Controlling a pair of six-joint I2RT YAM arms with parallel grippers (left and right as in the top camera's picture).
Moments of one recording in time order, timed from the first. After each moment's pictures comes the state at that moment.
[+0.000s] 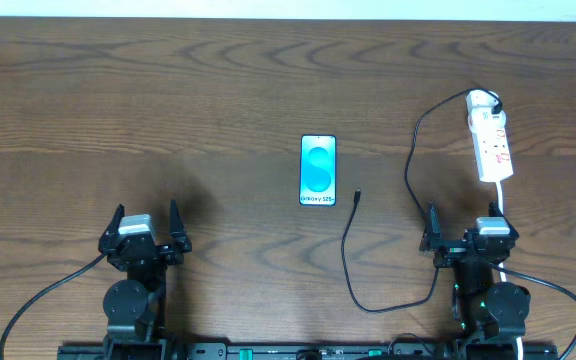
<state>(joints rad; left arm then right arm) -0.04 0.01 0.03 -0.12 -0.15 -0.03 0.02 0.01 0.01 -0.07 0.00 -0.03</state>
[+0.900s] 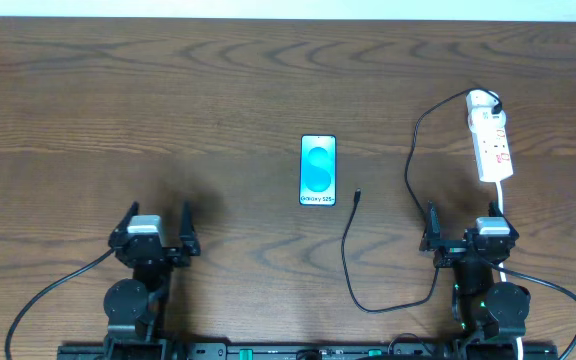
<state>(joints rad) -0.04 0.01 0.02 -0.11 0.01 -0.06 0.02 0.01 0.01 -0.07 0.00 -0.03</state>
